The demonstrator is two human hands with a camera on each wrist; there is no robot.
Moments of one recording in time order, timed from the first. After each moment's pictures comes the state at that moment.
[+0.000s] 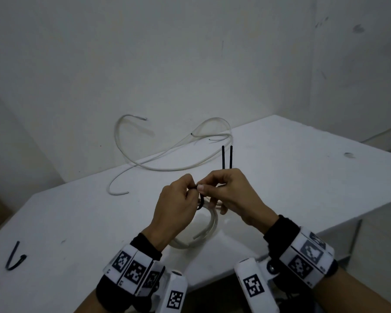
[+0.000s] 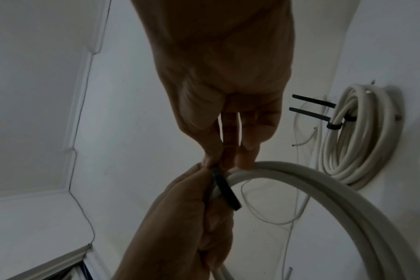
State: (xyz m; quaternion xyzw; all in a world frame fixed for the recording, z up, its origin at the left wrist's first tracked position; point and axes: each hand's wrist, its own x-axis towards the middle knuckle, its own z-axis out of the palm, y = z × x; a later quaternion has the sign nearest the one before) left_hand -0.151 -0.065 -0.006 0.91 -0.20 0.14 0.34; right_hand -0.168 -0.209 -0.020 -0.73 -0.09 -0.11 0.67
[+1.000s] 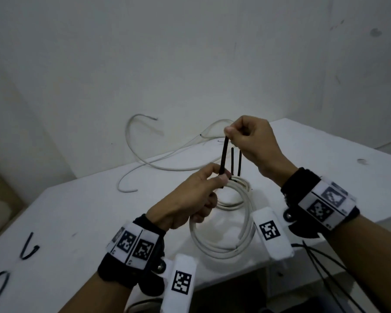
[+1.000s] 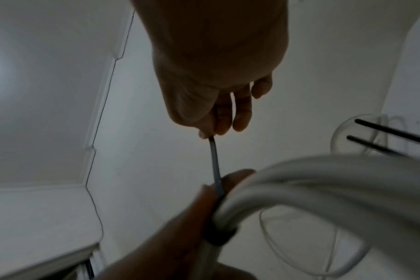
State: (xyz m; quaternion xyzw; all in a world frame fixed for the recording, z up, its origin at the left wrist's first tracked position) left_hand -0.163 -0.073 0.037 0.81 -0.17 -0.23 0.51; right_hand -0.130 -0.244 0.045 -0.75 -0.06 -0.31 0.58
